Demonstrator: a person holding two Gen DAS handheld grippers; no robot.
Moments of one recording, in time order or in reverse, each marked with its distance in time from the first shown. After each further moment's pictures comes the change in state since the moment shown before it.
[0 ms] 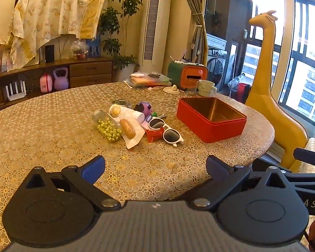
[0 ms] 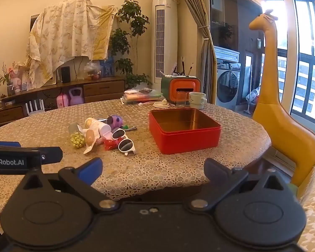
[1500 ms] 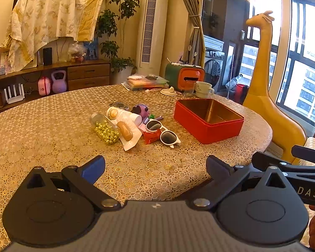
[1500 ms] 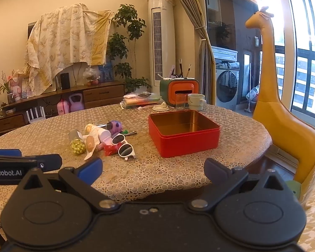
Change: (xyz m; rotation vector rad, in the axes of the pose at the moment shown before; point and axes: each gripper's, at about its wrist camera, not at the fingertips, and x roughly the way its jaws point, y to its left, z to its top) left arm -0.002 -0.004 0.000 0.010 -0.010 -0.011; right arm 0.001 -0.005 0.003 0.034 -0.016 0.012
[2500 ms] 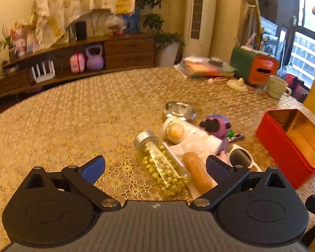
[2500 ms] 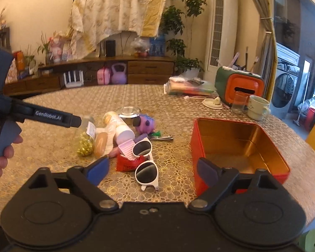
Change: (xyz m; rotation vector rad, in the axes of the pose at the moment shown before) left arm 0.204 0.106 0.085 -0.101 0.176 0.240; right arm 0.173 0.019 0.056 -0.239 0.159 0.280
